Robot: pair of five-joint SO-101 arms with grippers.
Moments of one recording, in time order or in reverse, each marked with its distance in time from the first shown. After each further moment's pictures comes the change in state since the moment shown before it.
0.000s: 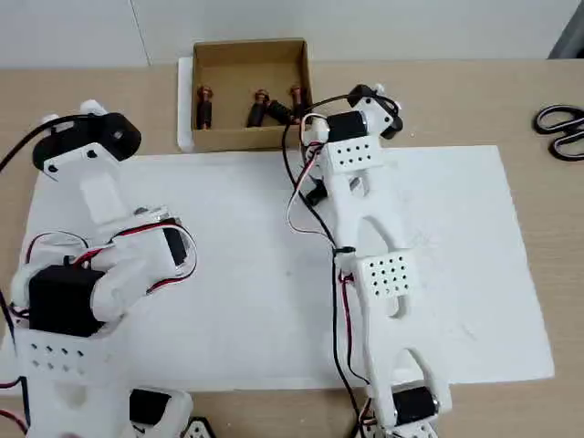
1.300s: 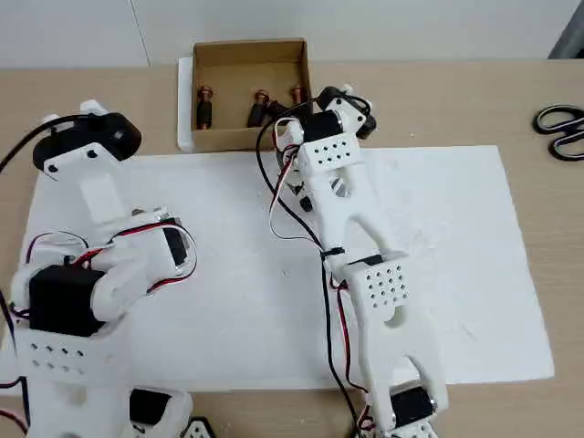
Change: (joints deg) left arm 0.0 0.0 0.0 0.0 0.0; right arm -4.2 -11.4 17.1 -2.9 1.0
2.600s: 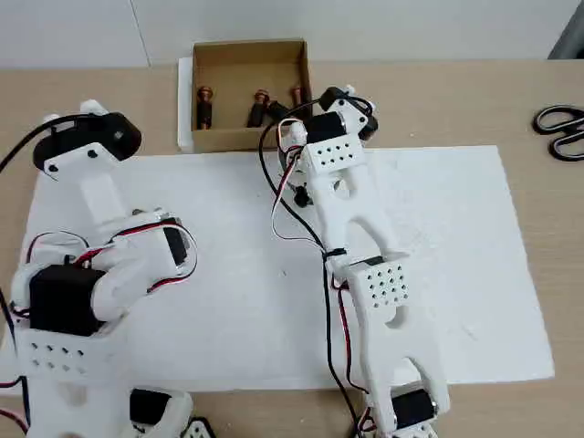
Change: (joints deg) left arm 0.0 0.0 0.0 0.0 0.0; right arm 0.6 4.4 -0.8 -0.8 0.4
